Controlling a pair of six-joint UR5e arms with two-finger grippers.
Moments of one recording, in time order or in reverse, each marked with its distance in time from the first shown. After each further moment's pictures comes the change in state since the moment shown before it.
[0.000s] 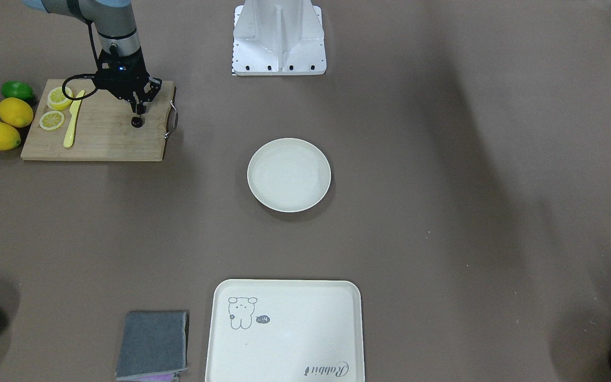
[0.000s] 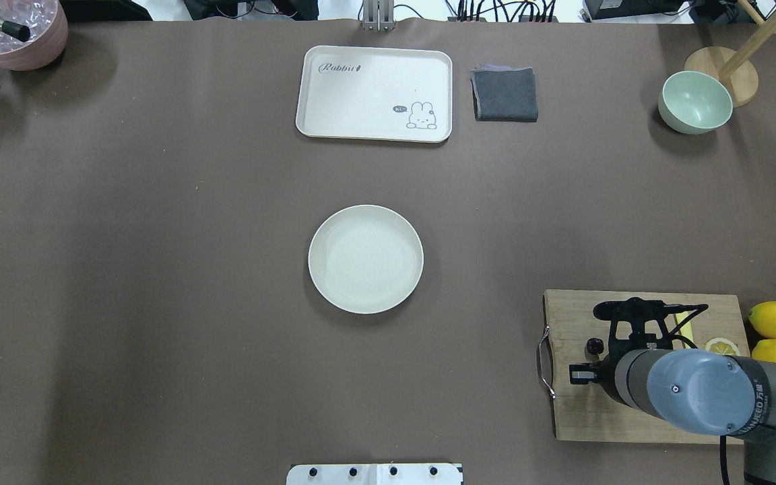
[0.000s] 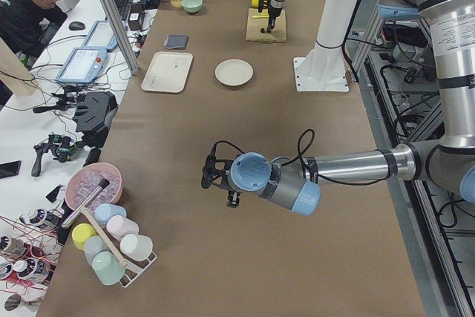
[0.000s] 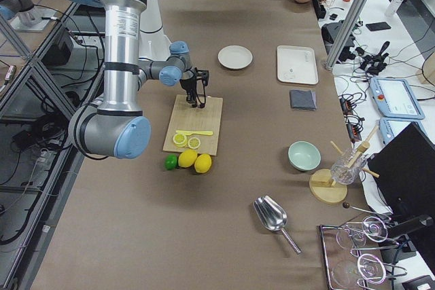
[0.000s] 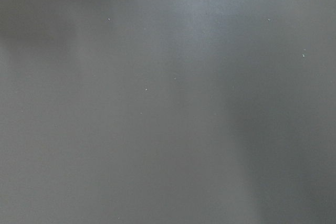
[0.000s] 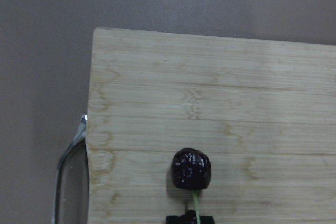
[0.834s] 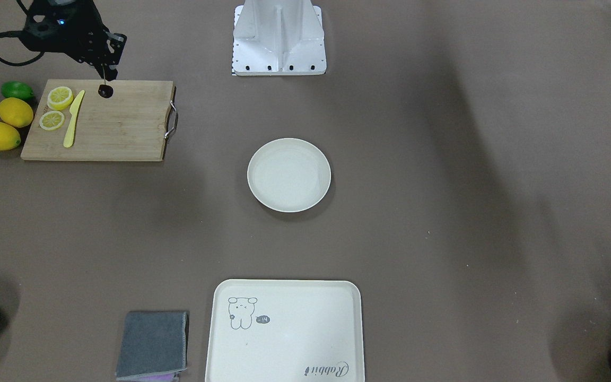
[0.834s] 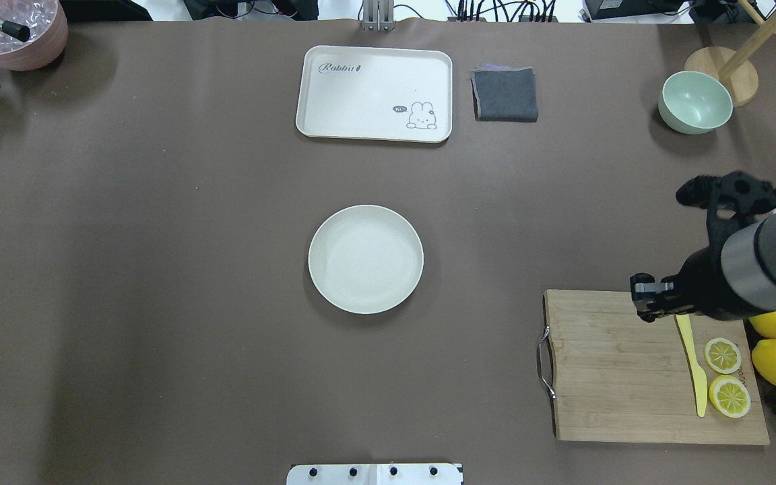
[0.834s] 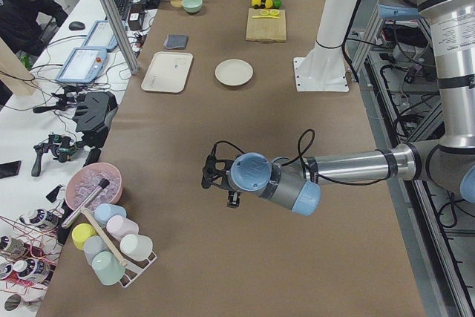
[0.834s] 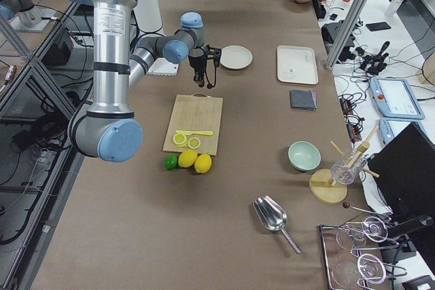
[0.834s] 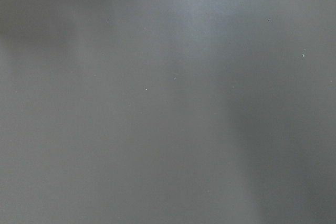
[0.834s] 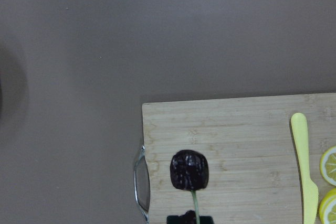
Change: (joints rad) left arm 0.000 0.002 0.001 -0.001 0.000 0.000; right arm 0.459 0.170 0.307 -0.465 0.469 -0.254
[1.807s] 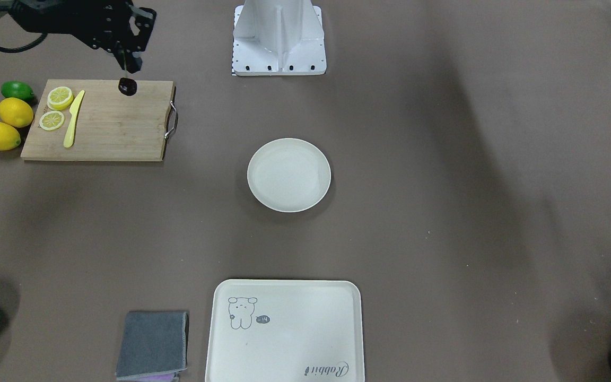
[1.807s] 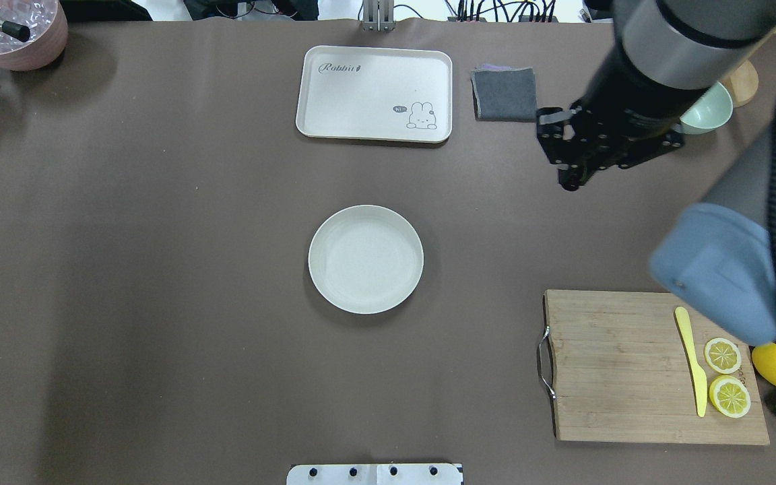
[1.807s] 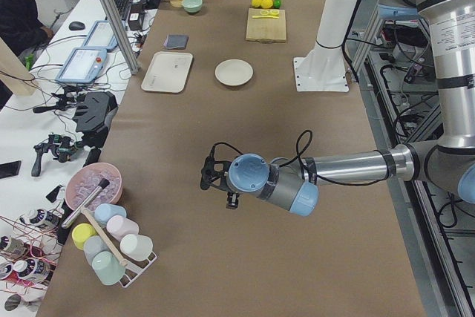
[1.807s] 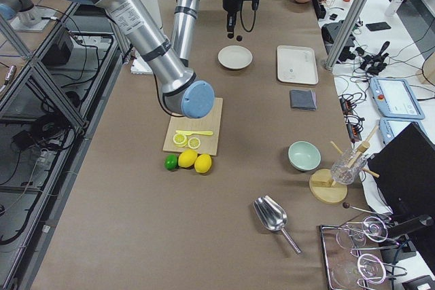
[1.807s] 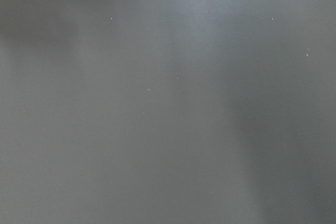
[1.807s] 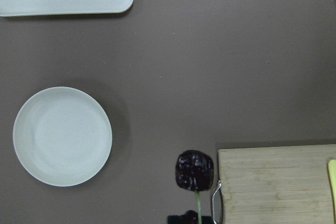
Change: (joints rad) left arm 0.010 -0.014 0.031 0.005 0.012 -0.008; right arm 0.162 0.741 -0.322 -0.532 0.109 -0.188
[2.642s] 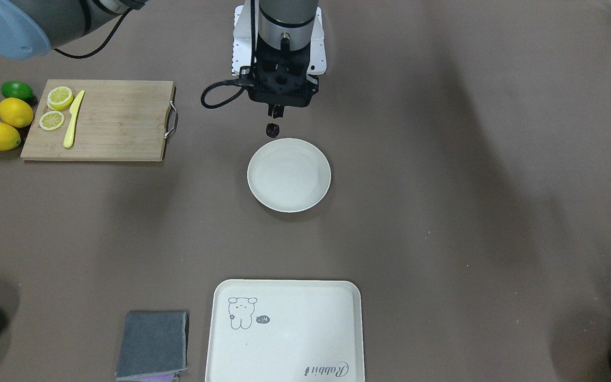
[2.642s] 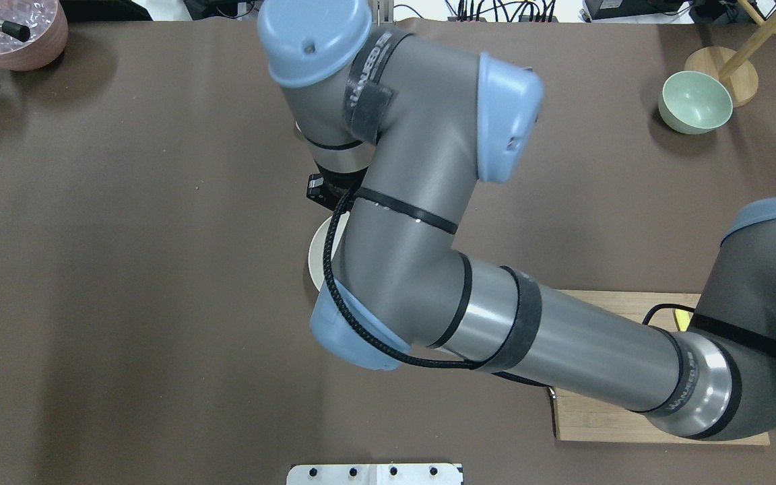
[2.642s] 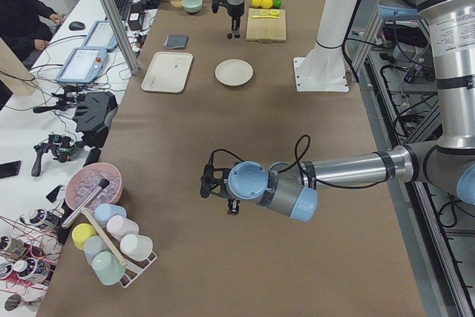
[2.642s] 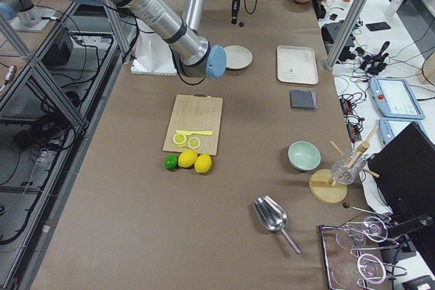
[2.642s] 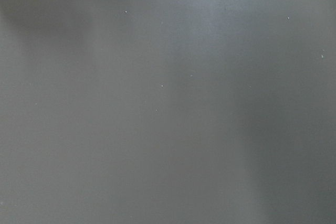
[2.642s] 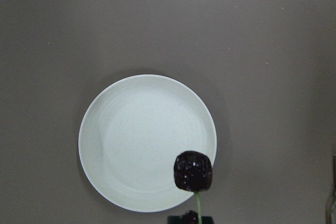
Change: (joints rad) left arm -0.008 0.001 0.016 -0.001 -0.002 0.000; right arm -0.315 0.249 -0.528 0.298 -0.239 0.252
